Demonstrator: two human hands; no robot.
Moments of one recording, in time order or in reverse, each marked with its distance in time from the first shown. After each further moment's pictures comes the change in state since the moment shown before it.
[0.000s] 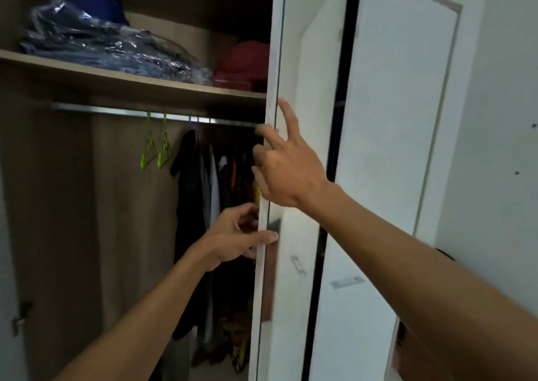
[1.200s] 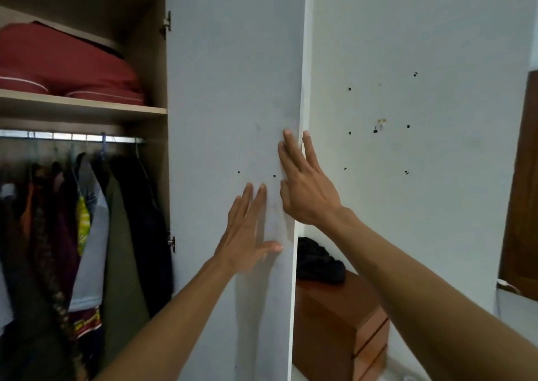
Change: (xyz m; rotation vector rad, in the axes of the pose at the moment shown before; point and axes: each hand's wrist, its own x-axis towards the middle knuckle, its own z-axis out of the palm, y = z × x) left_hand 0.162 0.033 0.307 0.634 -0.087 0.553; right_hand -0.218 0.248 -0.024 -0.116 -0.203 0.552
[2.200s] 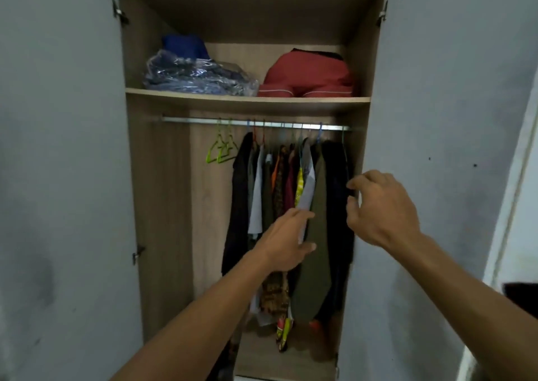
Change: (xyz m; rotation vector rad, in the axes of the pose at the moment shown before) left_hand -0.183 -0.009 -0.144 0.349 0.034 -0.562; right_hand -0.022 -0.147 0.012 0.660 0.037 -0.225
